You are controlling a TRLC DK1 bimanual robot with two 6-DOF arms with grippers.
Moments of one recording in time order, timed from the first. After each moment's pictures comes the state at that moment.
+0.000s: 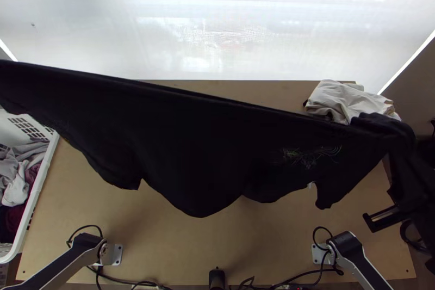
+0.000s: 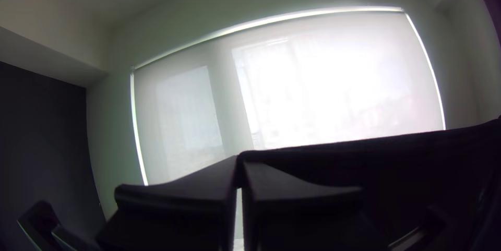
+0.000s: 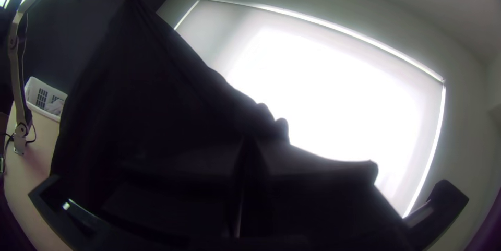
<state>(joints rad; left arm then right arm) -0.19 0.98 2.24 -0.73 -0.47 0.36 0.37 0.49 1.27 -0.40 -0.07 -0.49</state>
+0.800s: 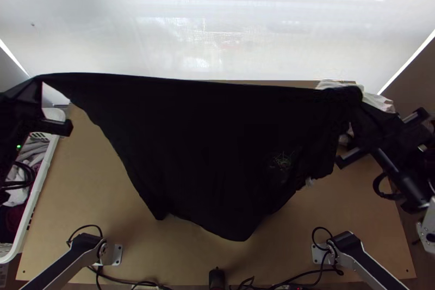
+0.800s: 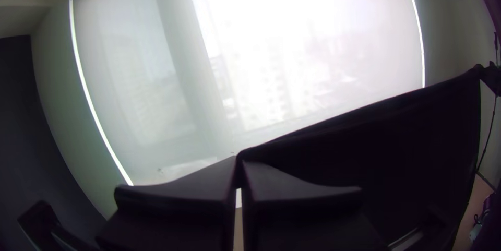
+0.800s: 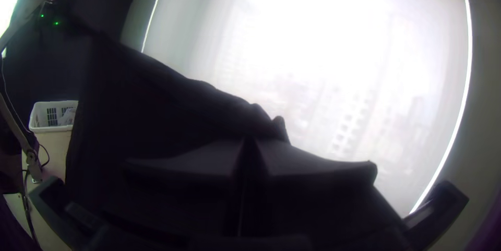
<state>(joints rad) -0.18 0.92 1.69 -0.78 -0.25 0.24 0.37 0.75 1.29 -0.43 -0.09 -0.27</state>
